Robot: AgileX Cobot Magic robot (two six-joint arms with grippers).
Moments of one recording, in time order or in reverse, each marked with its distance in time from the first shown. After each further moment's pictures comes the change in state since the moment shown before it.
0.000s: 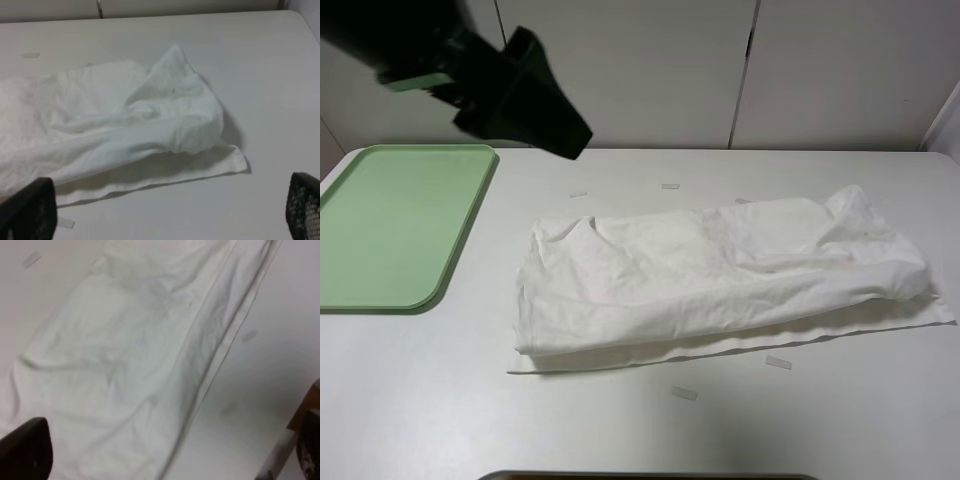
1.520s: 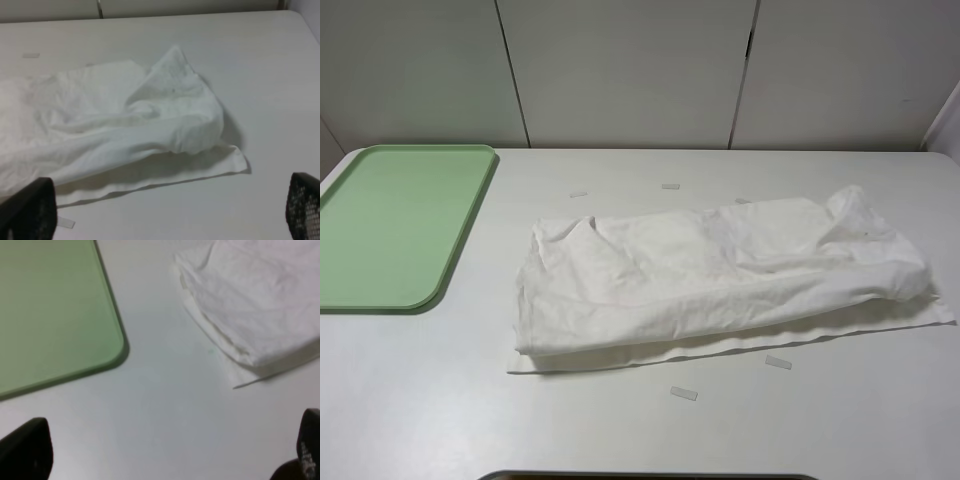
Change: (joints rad) left arm 0.562 -1.267 0.645 0.153 0.313 -0.128; right arm 0.000 0.000 0.000 0.000 0.000 0.000
